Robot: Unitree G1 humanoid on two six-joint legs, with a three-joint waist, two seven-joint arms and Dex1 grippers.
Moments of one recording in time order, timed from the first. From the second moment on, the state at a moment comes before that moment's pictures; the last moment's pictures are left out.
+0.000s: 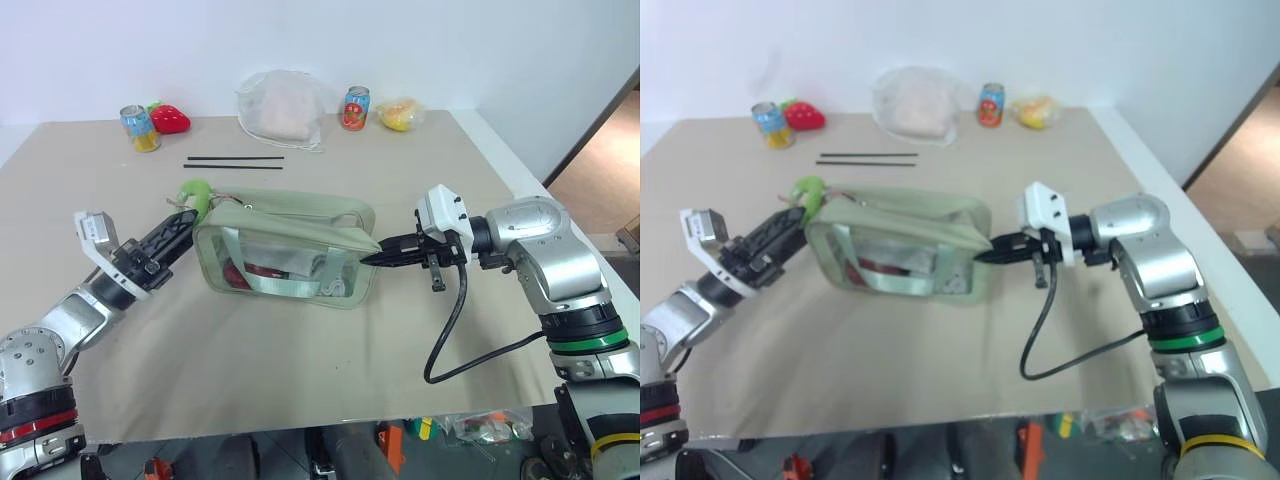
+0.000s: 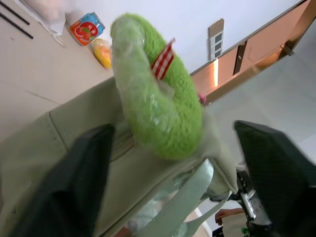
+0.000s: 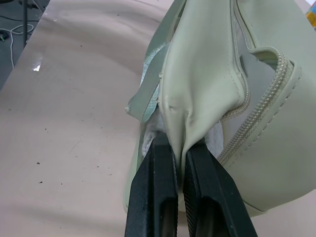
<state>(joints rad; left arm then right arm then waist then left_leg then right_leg) -0.32 0.50 0.52 0.03 -1.48 0.98 -0.47 -0.72 -0.75 0.15 0.03 0.35 0.27 1.39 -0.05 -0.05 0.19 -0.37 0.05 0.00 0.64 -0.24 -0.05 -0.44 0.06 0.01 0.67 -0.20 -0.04</state>
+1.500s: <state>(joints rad) -0.47 0.42 0.40 -0.03 -1.55 0.93 -0.32 -0.72 -0.73 0.15 0.03 0.34 0.26 1.36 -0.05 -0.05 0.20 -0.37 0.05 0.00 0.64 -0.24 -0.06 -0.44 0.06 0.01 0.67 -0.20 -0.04</state>
